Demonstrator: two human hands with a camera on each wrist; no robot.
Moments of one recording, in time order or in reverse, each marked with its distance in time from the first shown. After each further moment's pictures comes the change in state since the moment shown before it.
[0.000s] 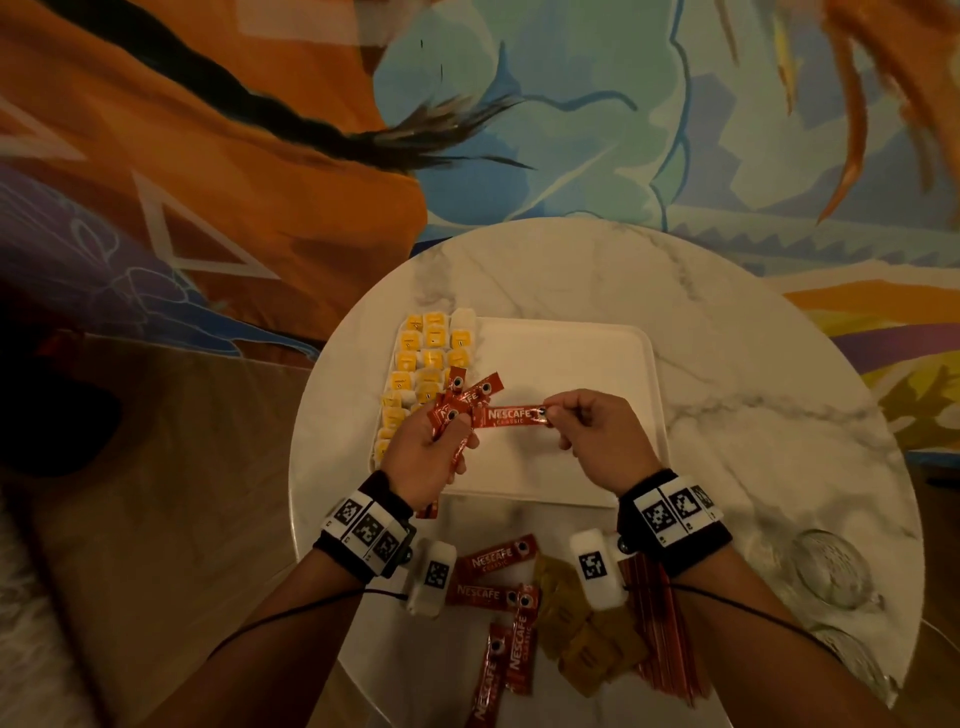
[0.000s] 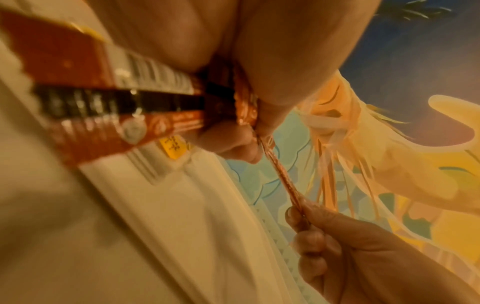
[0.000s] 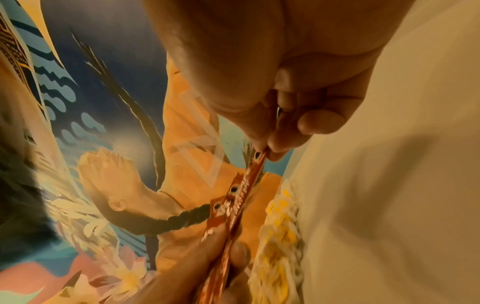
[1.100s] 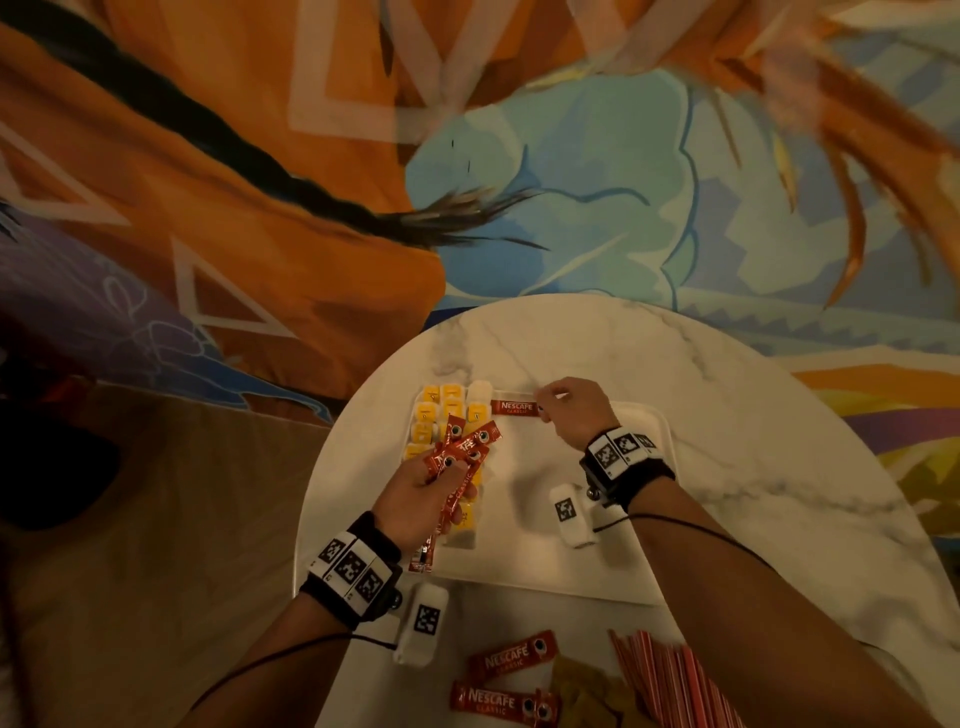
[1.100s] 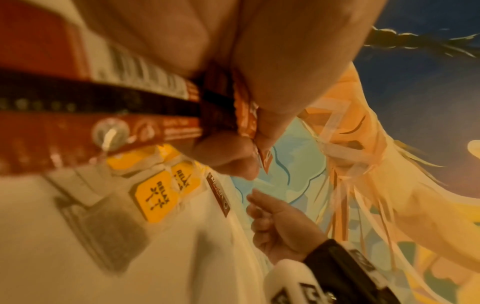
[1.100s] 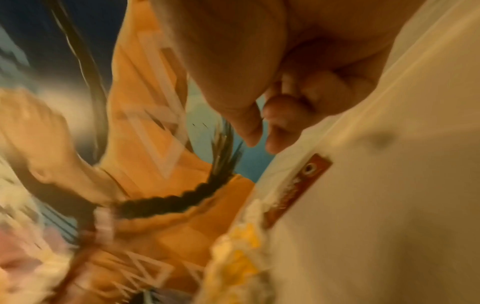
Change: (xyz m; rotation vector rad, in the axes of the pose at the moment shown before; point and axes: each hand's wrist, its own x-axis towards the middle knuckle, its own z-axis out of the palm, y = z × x) left_hand 0.027 0.021 -0.034 -0.065 -0.062 -0.109; right_hand 0.143 -0.027 0.021 -0.282 0.067 0.056
